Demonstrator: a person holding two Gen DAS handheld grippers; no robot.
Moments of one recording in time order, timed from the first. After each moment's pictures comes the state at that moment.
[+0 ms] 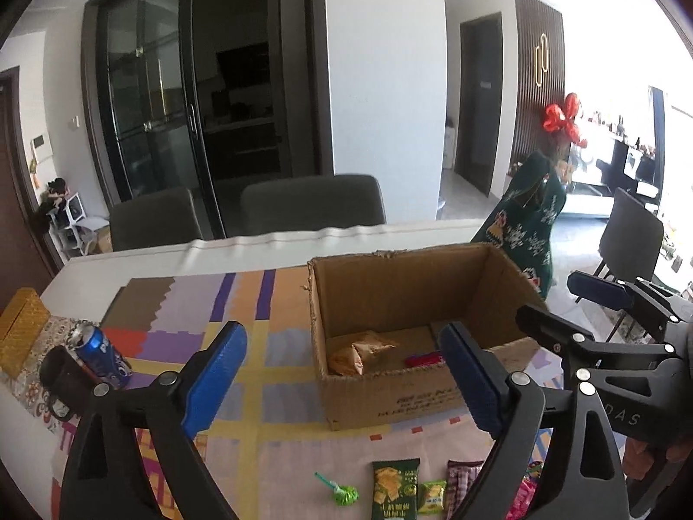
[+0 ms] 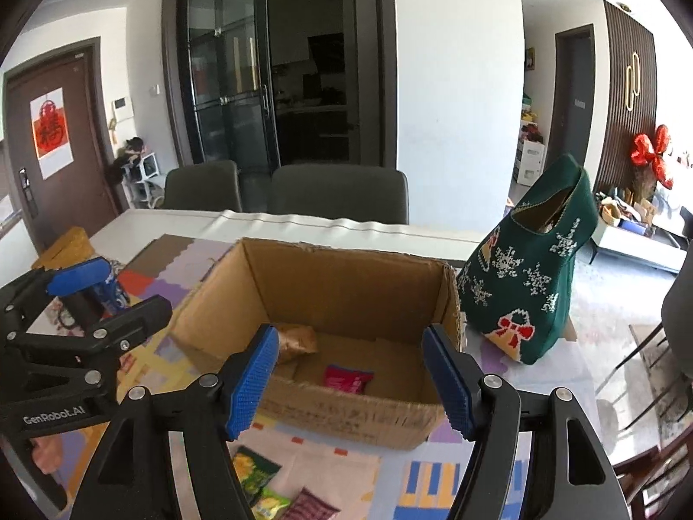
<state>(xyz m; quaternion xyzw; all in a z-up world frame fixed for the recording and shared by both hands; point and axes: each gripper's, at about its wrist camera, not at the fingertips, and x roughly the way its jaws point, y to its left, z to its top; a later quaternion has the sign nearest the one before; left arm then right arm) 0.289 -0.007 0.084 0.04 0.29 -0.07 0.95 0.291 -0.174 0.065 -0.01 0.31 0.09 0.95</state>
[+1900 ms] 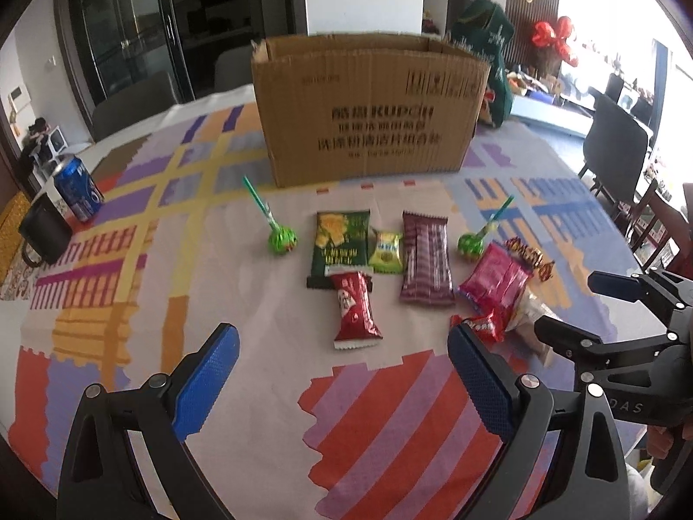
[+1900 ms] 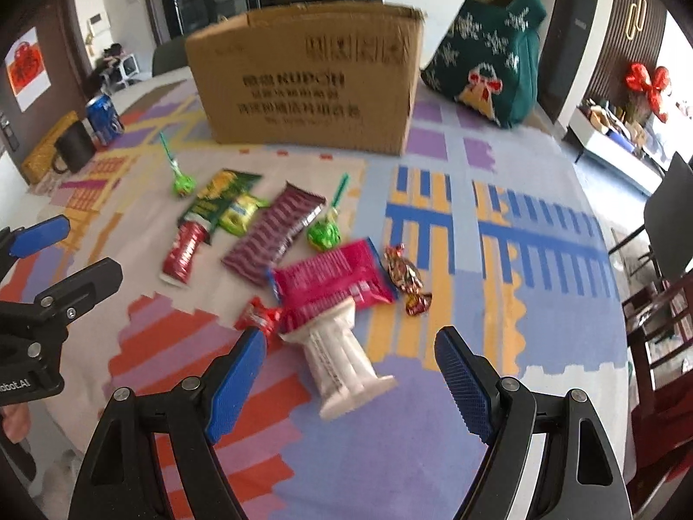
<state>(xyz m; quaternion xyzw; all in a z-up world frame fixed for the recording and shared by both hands) 0.152 -0.031 -0.052 0.05 0.45 -0.09 0.88 0.131 -0.203 -0.065 -0.04 0.50 0.05 0.86</state>
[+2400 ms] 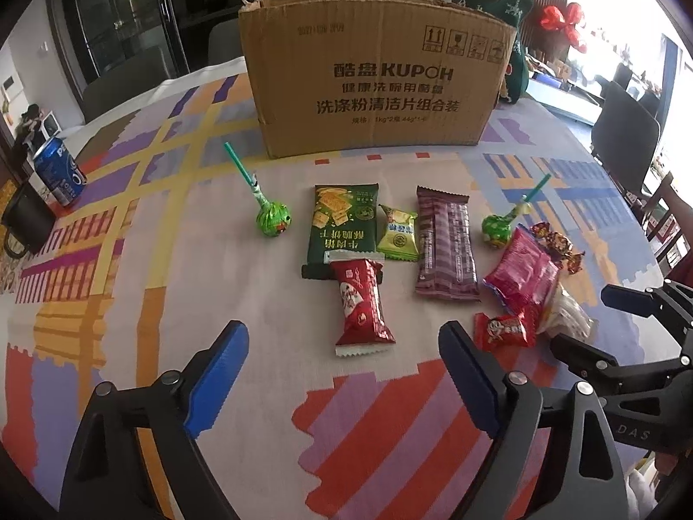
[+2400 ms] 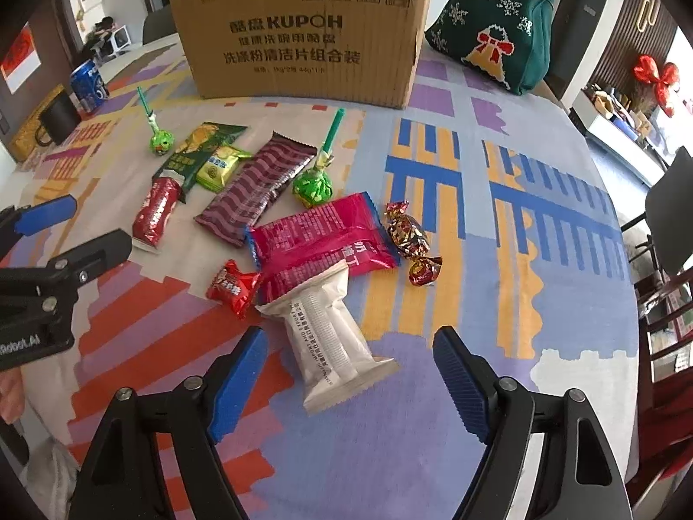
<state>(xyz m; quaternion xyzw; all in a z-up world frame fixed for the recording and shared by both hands) 0.178 -0.034 -0.081 0.06 0.49 -0.09 0.87 0.138 -0.200 -0.093 -0.05 0.54 0.05 0.84</state>
